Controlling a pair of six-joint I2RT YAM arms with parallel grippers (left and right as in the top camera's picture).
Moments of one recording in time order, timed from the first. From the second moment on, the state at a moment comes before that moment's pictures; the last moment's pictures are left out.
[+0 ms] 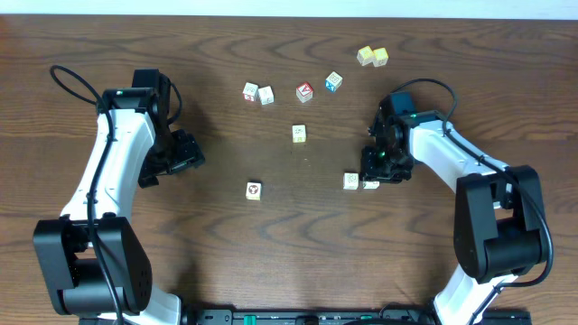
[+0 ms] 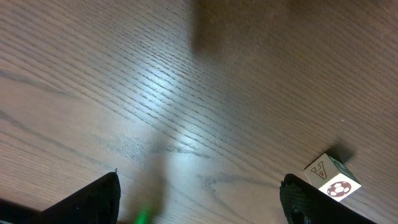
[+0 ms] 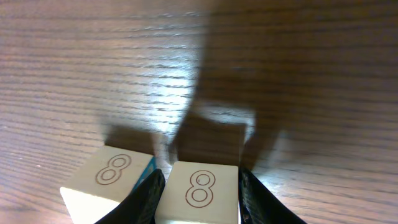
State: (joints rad) left arm 0.03 1.71 1.33 -1.22 0.00 -0.43; right arm 0.22 1.91 1.17 -0.80 -0.24 0.24
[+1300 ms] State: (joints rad) left arm 0.03 1.71 1.33 -1.22 0.00 -0.43; right arm 0.23 1.91 1.17 -0.80 -0.21 0.31
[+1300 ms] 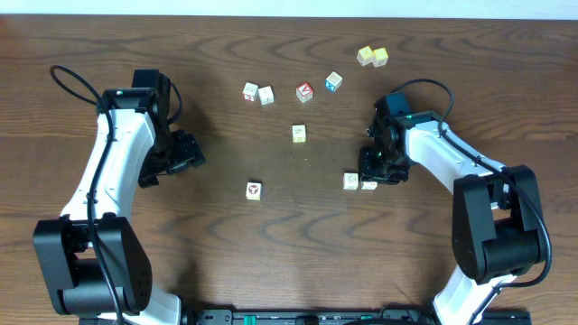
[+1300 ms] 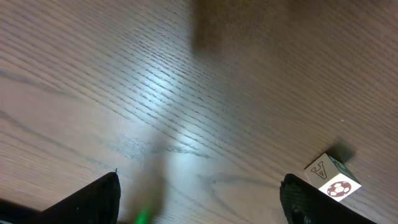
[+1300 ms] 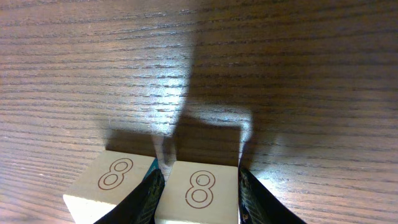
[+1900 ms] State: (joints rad) left arm 0.03 1.71 1.33 -1.22 0.00 -0.43; right arm 0.26 1.91 1.17 -0.78 -0.19 0.31
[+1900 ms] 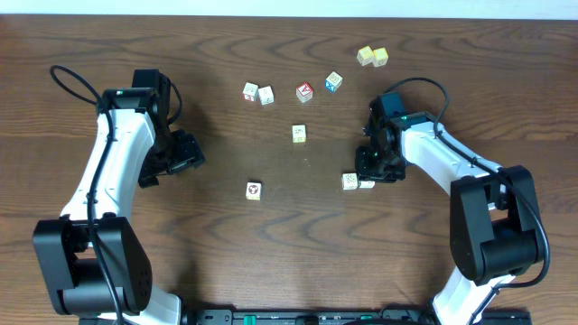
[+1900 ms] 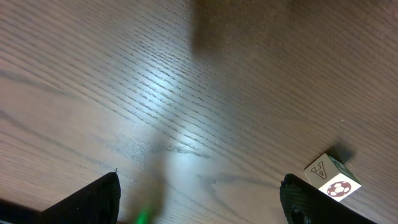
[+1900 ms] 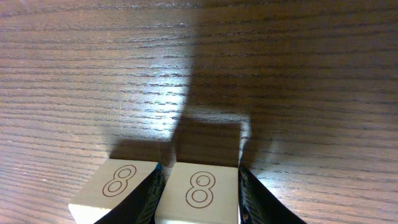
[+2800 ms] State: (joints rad) left arm 0.03 1.71 1.33 -1.22 0.00 -0.43; right arm 0.26 1.91 1.17 -0.84 -0.19 0.31
